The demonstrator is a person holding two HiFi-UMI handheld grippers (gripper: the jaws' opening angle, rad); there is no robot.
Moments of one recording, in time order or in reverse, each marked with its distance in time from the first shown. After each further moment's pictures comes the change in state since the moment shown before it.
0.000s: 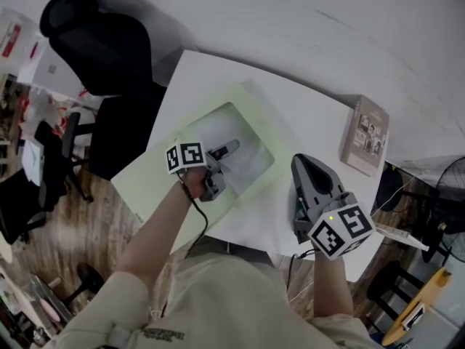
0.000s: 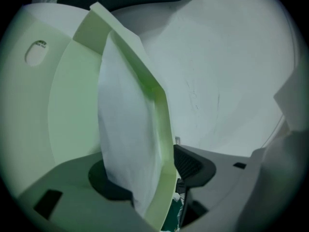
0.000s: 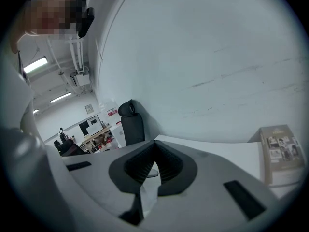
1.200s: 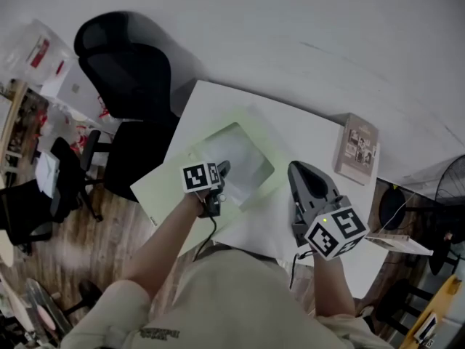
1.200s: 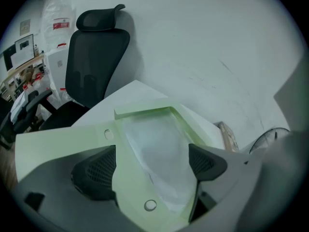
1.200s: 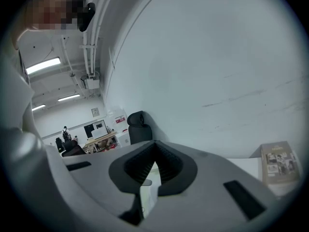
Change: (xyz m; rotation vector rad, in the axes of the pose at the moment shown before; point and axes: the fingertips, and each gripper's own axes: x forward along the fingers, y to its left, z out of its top) left arm -0.104 -0.001 0.008 0.441 -0.143 0.682; right arm -0.051 0.054 0.040 -0.089 -0.125 0.052
